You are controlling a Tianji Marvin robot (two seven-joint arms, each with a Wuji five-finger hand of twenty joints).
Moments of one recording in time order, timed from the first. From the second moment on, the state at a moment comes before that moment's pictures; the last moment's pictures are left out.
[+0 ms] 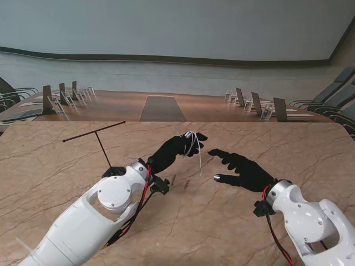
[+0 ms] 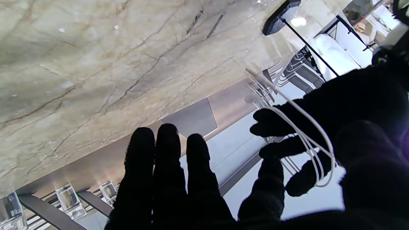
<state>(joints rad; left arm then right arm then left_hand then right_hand) 1.27 -1.21 -0.90 -1.50 -0.21 -0.18 -0.10 -1.76 -1.04 1.48 -1.85 -0.49 -0.13 0.31 0.50 0.16 -0.03 -0.04 0.49 0.04 0.35 0.41 0.64 0.28 0.21 0.42 0.43 0.37 0.38 0.49 0.09 0.26 0.78 0.41 0.22 -0.30 0.50 -0.03 0.14 -0.38 0.12 0.58 0.28 0.17 0.72 0.34 0.32 0.14 0.71 0.47 0.15 0.05 1.04 0.52</state>
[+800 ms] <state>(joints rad) 1.25 -1.23 -0.84 -1.45 -0.25 -0.20 -0.09 -1.62 -1.06 1.37 -1.75 -0.31 -0.08 0.30 0.50 0.16 -0.03 -0.04 0.49 -0.04 0.34 0.44 0.64 0.28 0.20 0.41 0.42 0.35 0.37 0.49 0.09 0.23 0.76 0.40 0.22 -0.30 0.50 -0.03 0.14 -0.38 0.52 0.38 0.49 0.29 0.90 0.42 0.52 0.29 1.05 0.59 0.33 0.23 1.43 0.63</state>
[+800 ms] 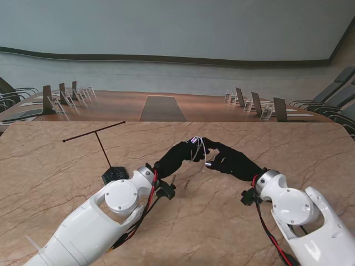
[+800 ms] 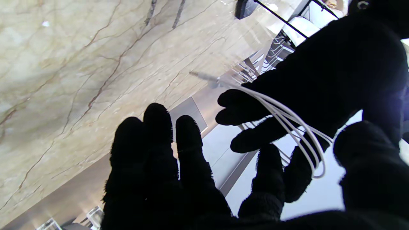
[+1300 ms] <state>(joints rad) 1.25 -1.23 -0.84 -1.45 -0.26 -0.19 -0.08 -1.59 -1.06 1.31 -1.72 -0.23 -0.07 0.28 0.50 0.16 -0.03 -0.04 0.49 -0.13 0.34 0.44 0.63 0.31 0.20 0.41 0.42 0.33 0.37 0.49 0.09 0.20 0.75 0.39 0.24 -0.30 0.50 -0.03 0.09 -0.36 0.57 0.35 0.55 0.33 0.98 0.45 0.59 0.31 1.17 0.64 0.42 0.28 1.54 0.69</state>
